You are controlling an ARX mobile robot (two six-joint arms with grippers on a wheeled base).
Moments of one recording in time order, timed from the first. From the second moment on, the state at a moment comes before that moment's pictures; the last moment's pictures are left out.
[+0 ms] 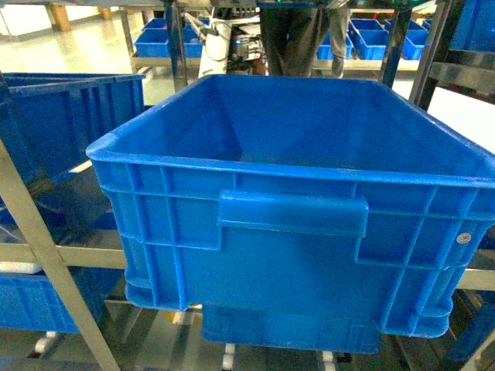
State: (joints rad) left arm 0.00 0.01 0.02 0.00 0.00 -0.01; right arm 0.08 0.33 0.24 0.12 -0.11 0.11
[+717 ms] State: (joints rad) left arm 0.00 0.01 0.02 0.00 0.00 -0.01; right arm 0.27 0.91 0.61 0.14 0.12 0.11
